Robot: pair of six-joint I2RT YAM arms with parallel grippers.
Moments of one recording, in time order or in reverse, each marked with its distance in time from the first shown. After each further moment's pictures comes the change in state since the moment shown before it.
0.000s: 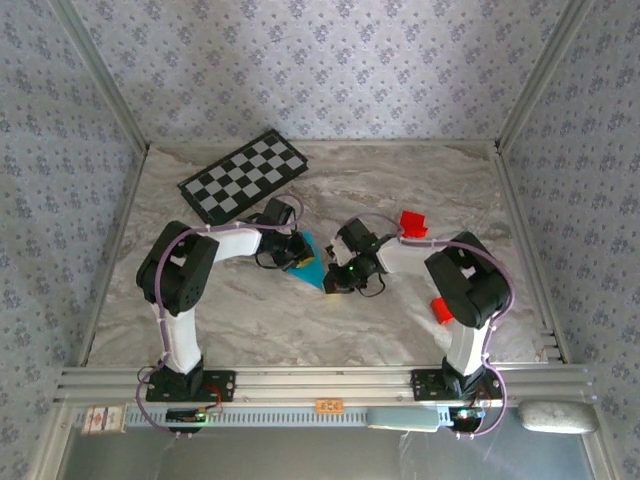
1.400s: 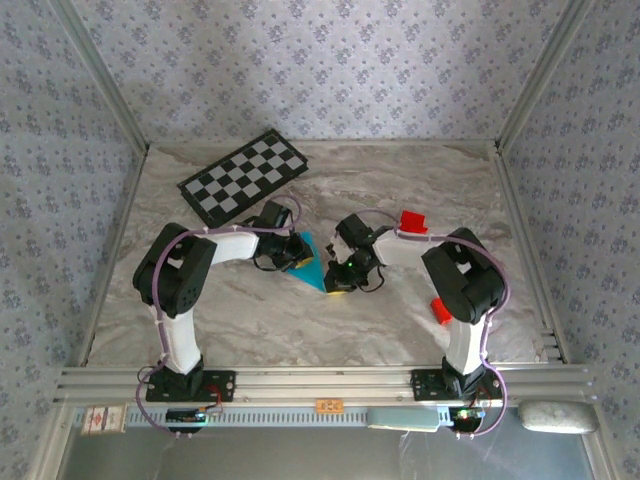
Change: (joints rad) left arm 0.008 -0.026 -0.049 0.070 0.008 0.000; right arm -0.006 0.039 0.100 -0.166 0.019 -0.024
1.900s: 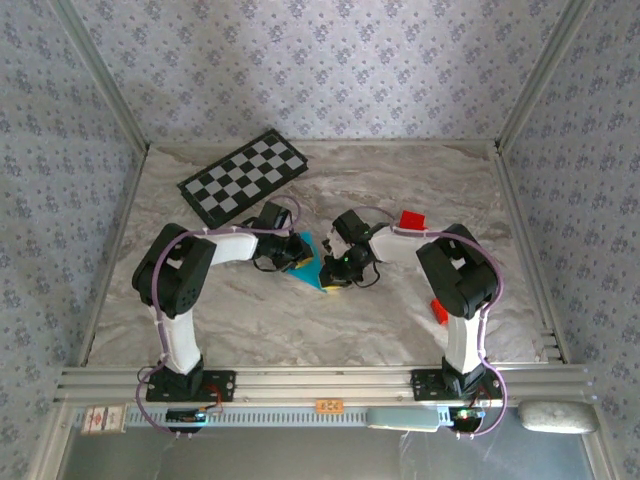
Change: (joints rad) left arm 0.002 -0.005 -0.016 0.026 0.006 0.000; right arm -0.006 0.059 0.058 0.037 -0.028 0.019
